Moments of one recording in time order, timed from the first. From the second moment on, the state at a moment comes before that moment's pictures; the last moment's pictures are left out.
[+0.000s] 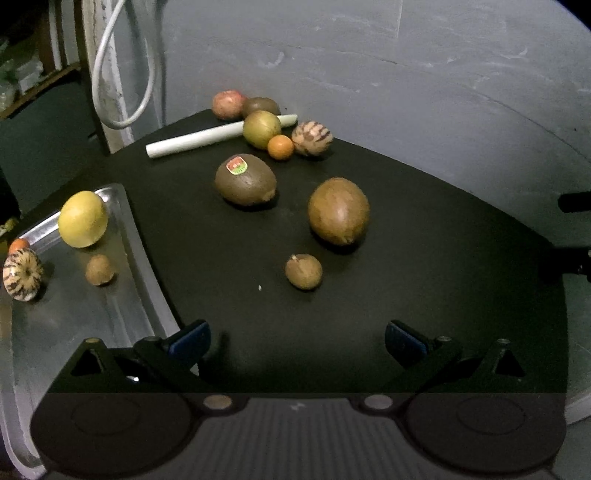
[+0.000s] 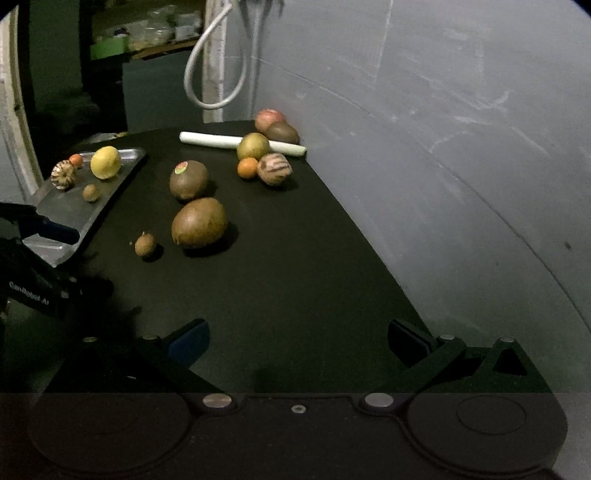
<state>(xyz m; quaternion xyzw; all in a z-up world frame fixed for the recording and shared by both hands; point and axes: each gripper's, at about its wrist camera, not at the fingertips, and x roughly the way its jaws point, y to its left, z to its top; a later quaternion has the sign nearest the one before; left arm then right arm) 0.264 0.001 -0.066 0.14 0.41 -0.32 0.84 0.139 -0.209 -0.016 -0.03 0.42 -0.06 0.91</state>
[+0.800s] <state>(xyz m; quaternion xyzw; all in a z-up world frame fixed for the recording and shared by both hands) 0.272 -0.024 -0.079 0.08 0.38 -0.22 0.89 0.278 -0.238 -0.061 0.07 0.46 0.10 0.88</state>
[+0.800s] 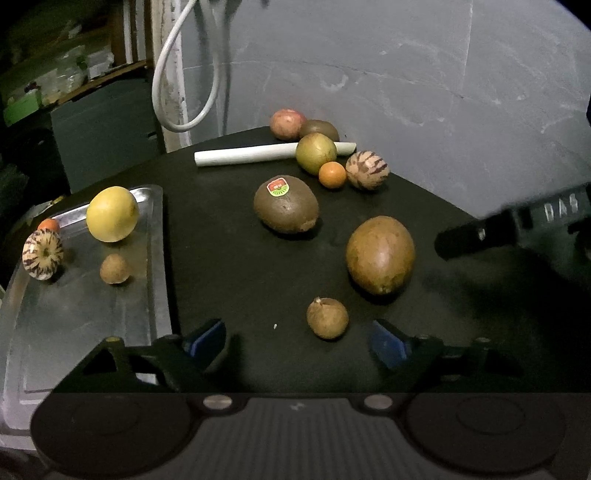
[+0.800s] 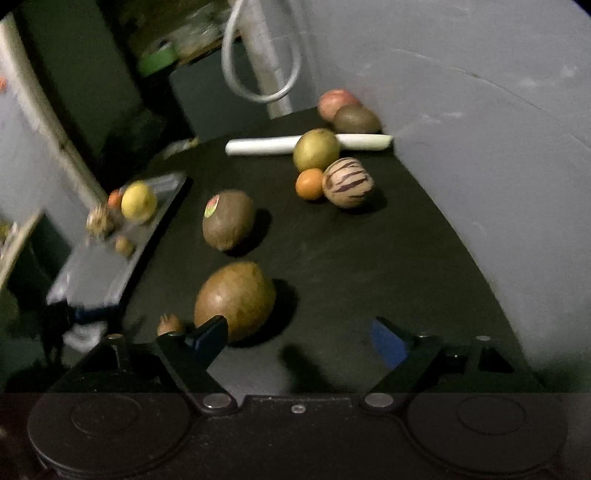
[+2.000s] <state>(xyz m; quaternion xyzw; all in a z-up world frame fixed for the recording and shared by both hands) 0.298 -0.032 -0.088 0.07 0.41 -0.26 0.87 0.320 -0.142 -0.077 -0.47 0.35 0.49 0.65</state>
